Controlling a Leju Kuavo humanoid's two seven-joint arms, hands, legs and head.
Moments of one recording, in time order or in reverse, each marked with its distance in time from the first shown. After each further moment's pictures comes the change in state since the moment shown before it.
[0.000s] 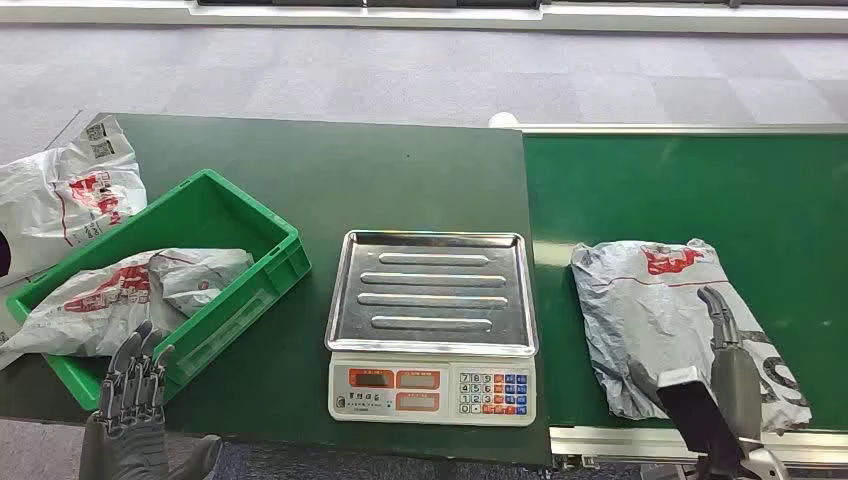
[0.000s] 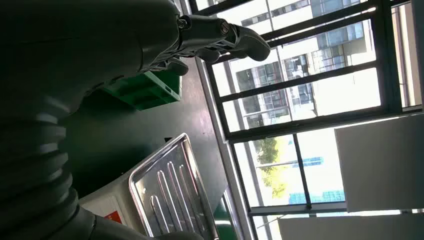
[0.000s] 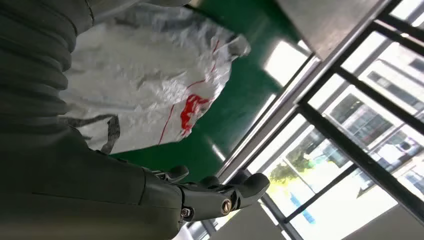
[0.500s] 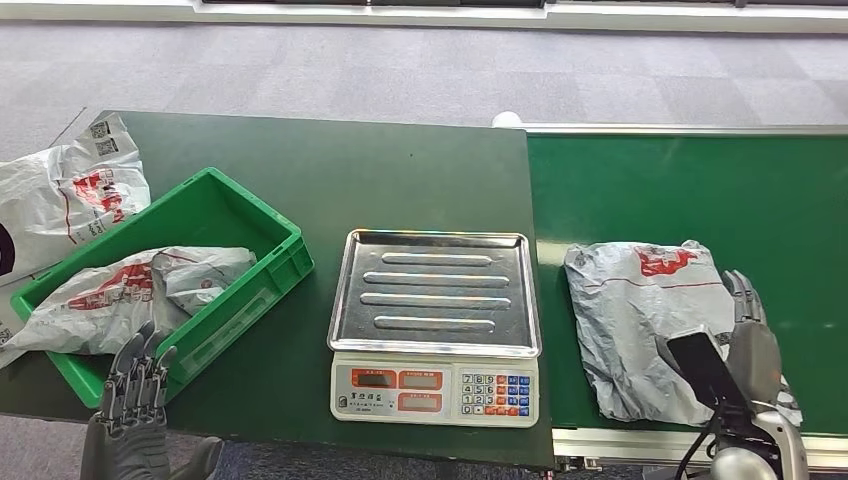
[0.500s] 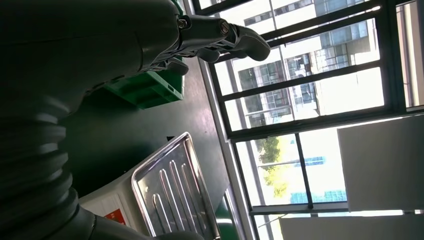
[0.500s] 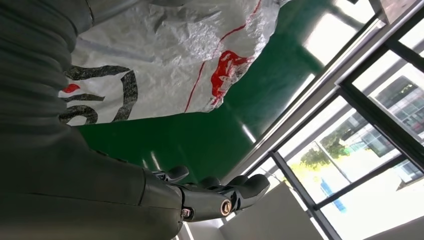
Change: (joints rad) left arm 0.007 -0.005 0.000 -0.003 0.000 -0.010 0.003; right arm -0.095 -0.003 -0.055 0.158 0.024 0.012 0.003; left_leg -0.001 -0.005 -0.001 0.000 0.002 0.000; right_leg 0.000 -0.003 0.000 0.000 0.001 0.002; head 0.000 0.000
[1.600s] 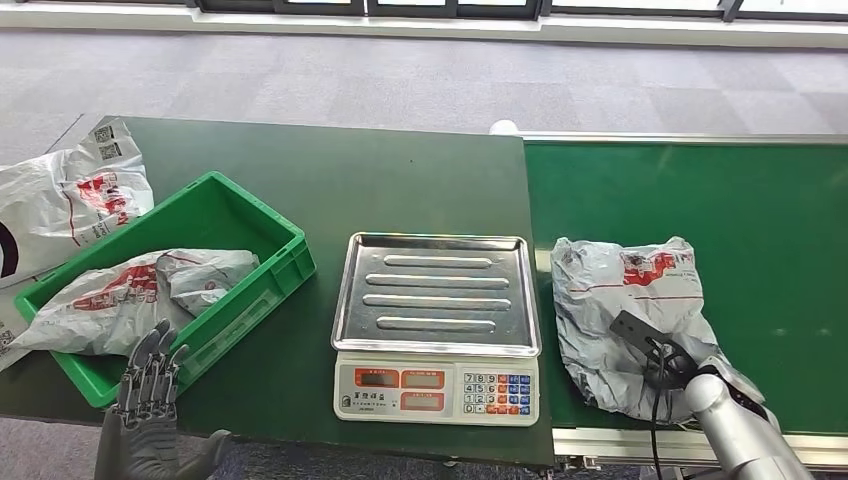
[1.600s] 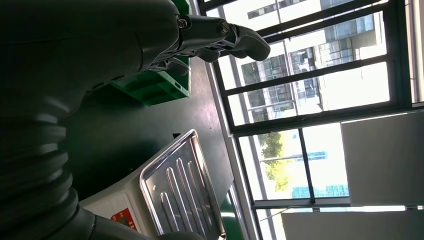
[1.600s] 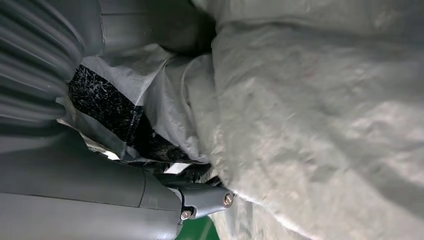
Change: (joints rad) left arm -0.031 0.052 -0.029 0.055 0.021 0.035 0.024; right arm -0.482 -0.062 0.203 0.873 0.209 0.560 0.339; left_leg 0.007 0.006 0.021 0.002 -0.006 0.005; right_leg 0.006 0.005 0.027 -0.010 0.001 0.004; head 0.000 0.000
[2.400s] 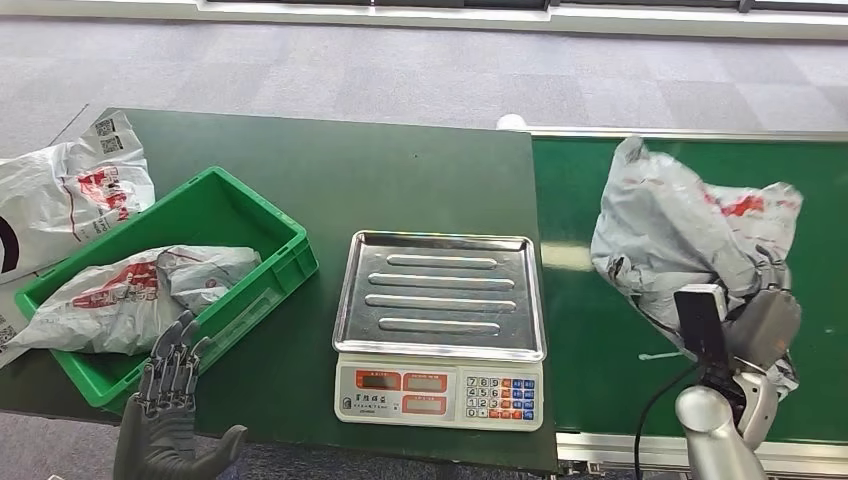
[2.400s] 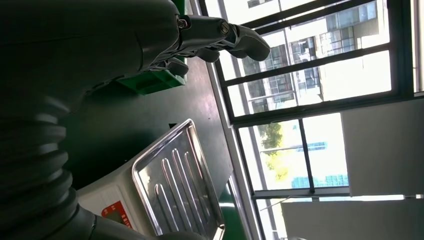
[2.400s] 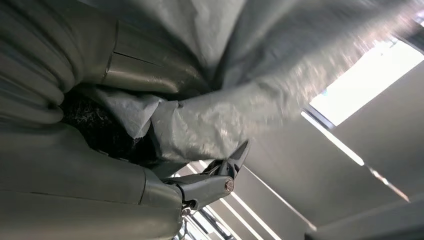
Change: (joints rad) left arm -0.045 -0.027 -0.013 0.028 -0.021 -0.046 0.003; right arm 0.228 0.198 -0.272 -0.608 -0.187 -0.902 -0.524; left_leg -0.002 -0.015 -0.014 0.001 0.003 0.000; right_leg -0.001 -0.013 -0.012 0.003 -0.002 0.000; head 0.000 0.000
